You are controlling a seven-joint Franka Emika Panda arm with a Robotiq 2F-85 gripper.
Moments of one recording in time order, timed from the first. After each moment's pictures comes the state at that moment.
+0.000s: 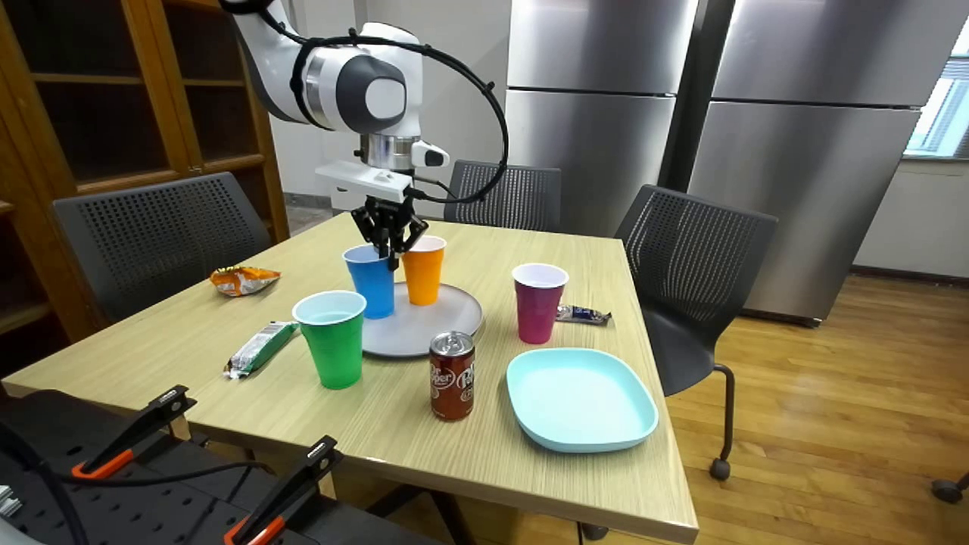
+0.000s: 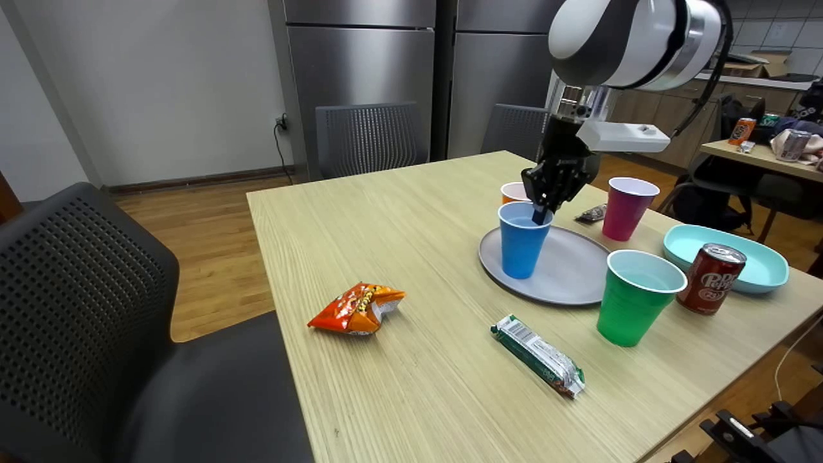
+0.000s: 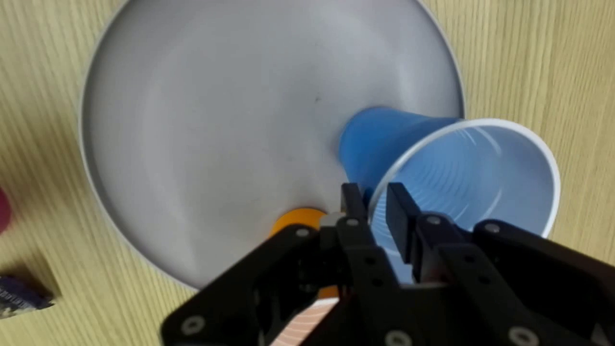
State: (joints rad) arm -0.02 0.40 0.03 -2.21 0.14 2.63 -0.19
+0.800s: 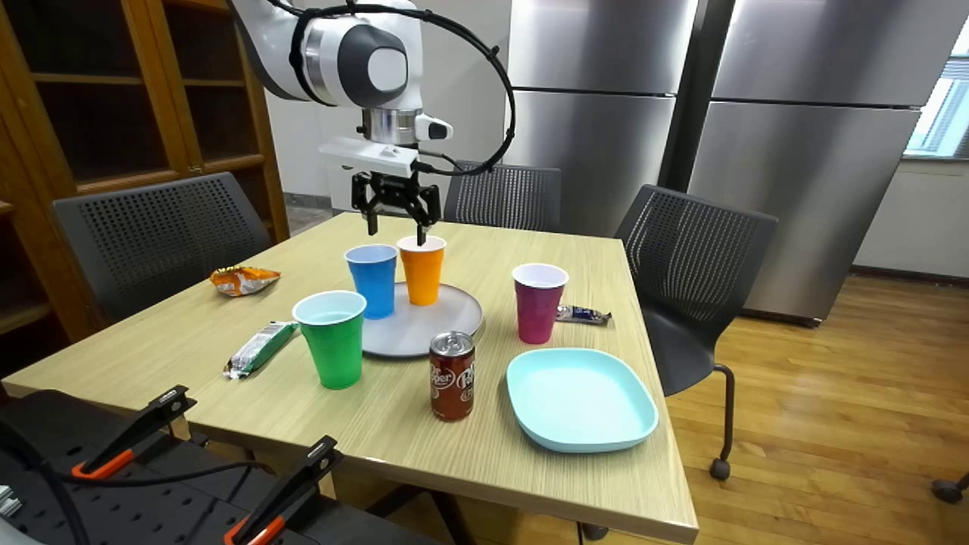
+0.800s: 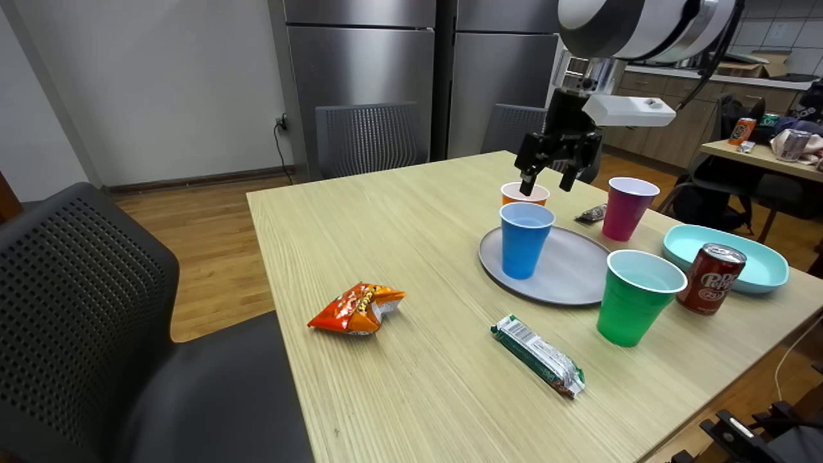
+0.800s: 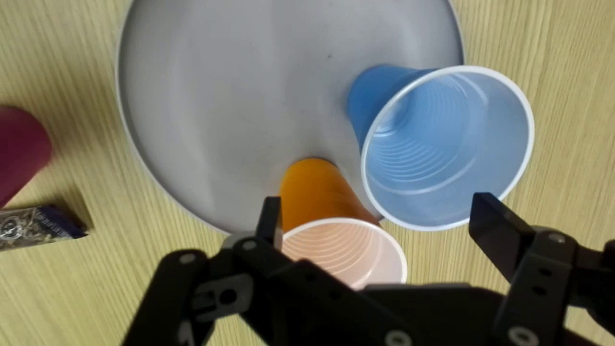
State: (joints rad) arm -0.02 0.33 0.03 -2.21 0.10 2.62 -0.19
